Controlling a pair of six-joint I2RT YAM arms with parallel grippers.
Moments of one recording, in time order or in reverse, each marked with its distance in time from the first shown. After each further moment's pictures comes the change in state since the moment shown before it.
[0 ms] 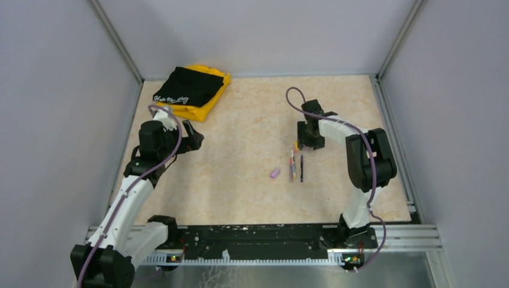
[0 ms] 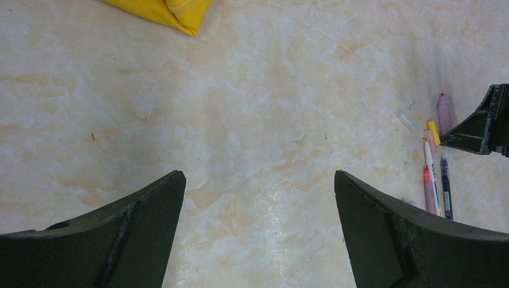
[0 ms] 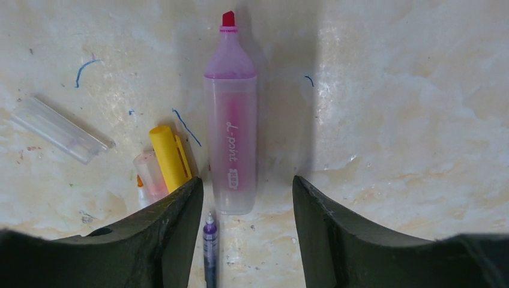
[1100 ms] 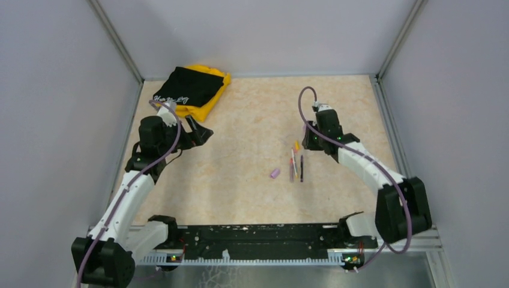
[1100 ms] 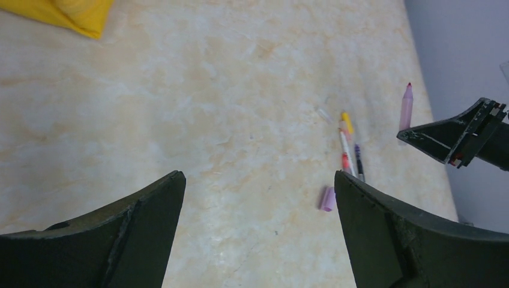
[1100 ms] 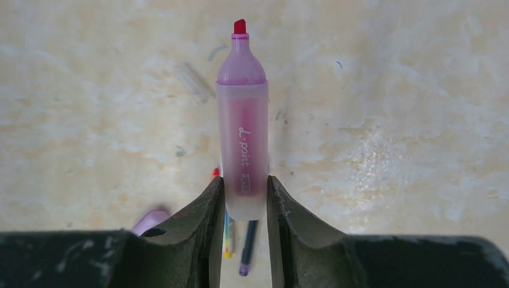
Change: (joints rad) left arm 0.010 0.048 0.015 0.076 0.210 -0.117; right arm 0.023 -0.418 -0.283 0.189 -0.068 0.007
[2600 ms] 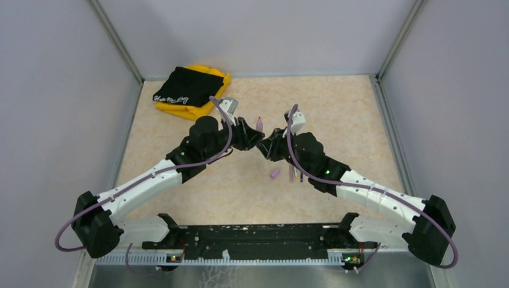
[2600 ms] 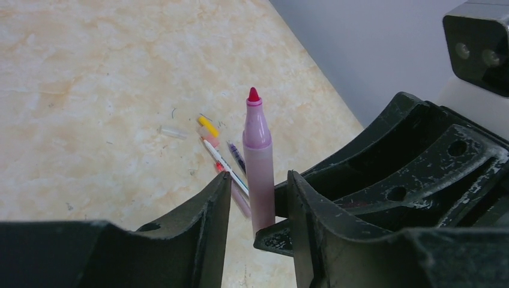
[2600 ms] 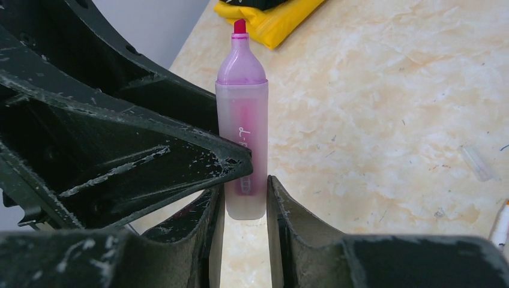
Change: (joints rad) left arm -0.653 0.239 0.167 0.319 -0.240 -0.058; right arm 0.565 -0.332 -0.129 0.475 0.130 0.274
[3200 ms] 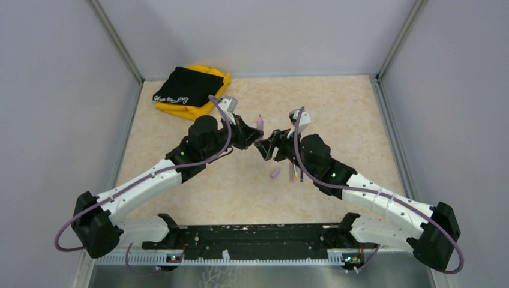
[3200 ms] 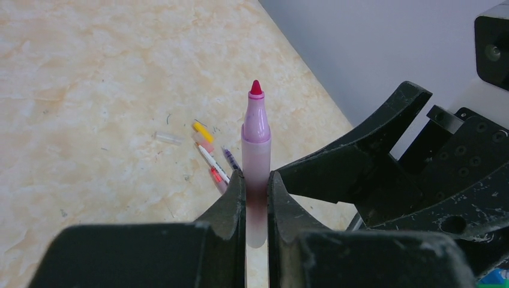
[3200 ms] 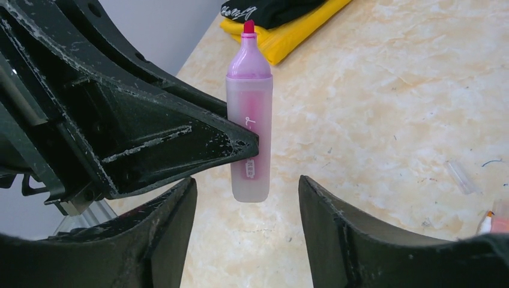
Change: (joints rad) left arm -0.003 0.000 0.006 0.011 0.005 -0.010; right arm 0.000 -0.061 -0.010 0.006 0.011 -0.051
